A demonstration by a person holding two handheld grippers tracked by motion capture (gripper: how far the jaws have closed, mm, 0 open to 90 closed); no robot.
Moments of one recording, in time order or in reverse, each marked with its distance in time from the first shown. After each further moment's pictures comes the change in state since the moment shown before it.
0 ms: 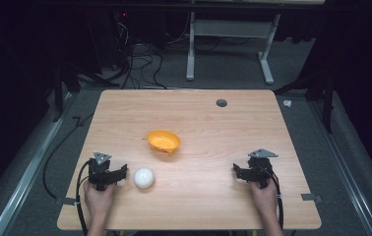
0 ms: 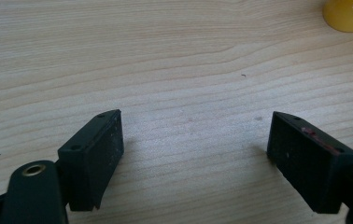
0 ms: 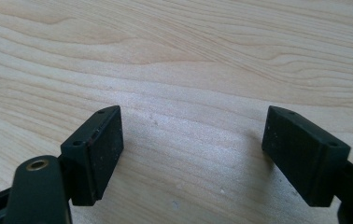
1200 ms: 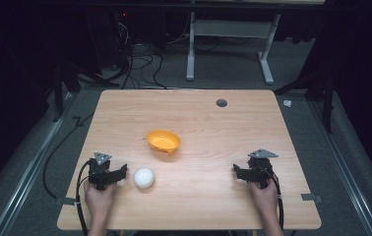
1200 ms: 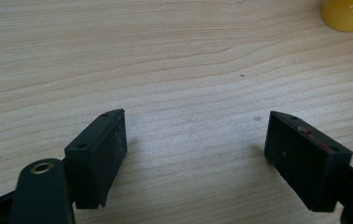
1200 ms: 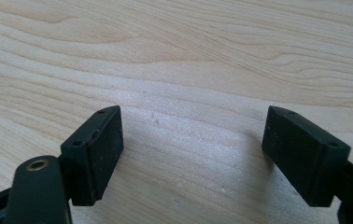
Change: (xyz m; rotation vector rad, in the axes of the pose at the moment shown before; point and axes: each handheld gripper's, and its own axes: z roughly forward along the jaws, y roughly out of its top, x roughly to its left) left arm -0.001 0.000 0.000 -0.008 0.003 0.007; right arm 0.000 -0.001 0.000 -0.001 0.005 -0.006
